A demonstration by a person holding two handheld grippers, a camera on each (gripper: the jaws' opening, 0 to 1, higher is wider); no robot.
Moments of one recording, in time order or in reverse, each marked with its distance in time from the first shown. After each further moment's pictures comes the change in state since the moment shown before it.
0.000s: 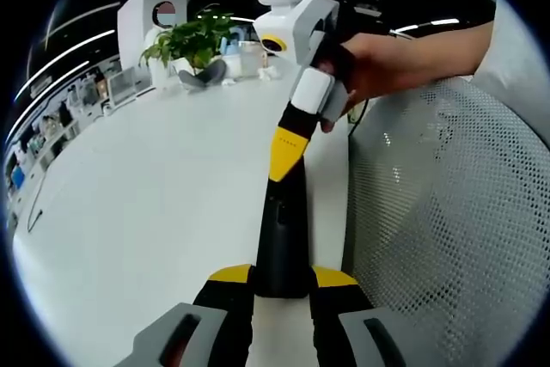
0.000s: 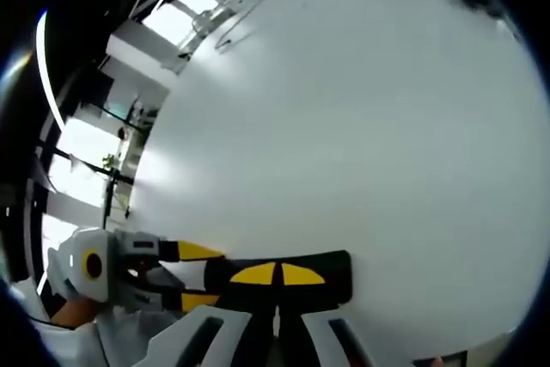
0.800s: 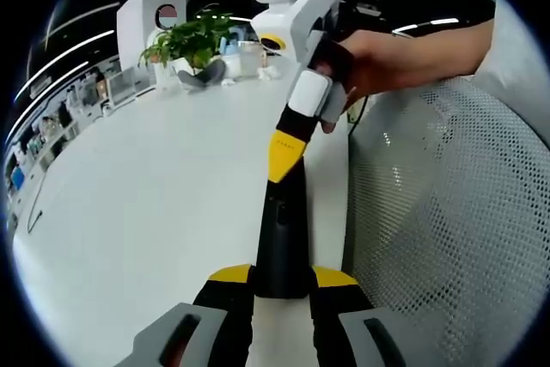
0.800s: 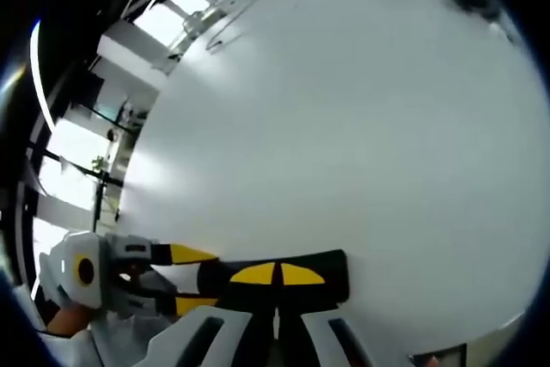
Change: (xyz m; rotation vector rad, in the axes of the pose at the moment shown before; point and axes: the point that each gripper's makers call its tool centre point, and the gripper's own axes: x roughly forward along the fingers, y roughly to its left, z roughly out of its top) left arm 0.000 0.000 0.000 0.003 0.002 -0.002; right arm 0.003 -0.002 0.001 0.009 -0.002 -0.072
